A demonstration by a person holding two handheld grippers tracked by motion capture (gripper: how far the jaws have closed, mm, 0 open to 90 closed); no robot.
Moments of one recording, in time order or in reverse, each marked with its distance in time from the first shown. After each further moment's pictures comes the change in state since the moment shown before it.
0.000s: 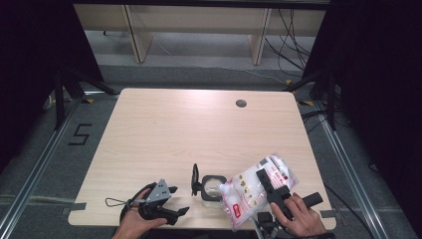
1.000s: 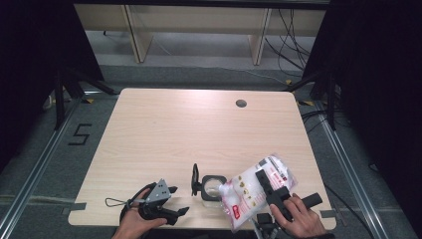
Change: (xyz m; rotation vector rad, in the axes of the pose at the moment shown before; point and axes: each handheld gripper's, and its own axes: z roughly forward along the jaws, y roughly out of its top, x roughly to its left) left arm -0.002 -0.001 0.000 -0.002 0.003 -0.033; right arm 0.001 0.002 -0.002 -0.002 -0.009 0.001
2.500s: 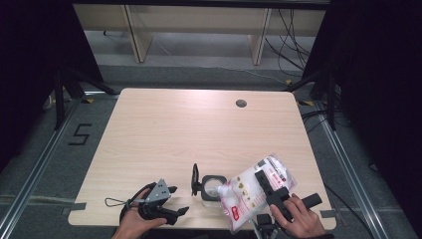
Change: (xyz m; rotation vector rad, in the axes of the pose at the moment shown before) left arm 0.000 0.000 0.000 -0.005 -0.003 -0.009; right arm -0.001 0.001 -0.001 -0.022 -0.022 0.033
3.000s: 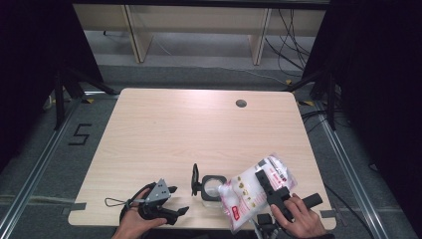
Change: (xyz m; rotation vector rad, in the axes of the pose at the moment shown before) left arm 0.000 0.000 0.000 0.006 0.001 0.006; right arm 0.000 -0.001 0.000 0.009 0.001 0.003
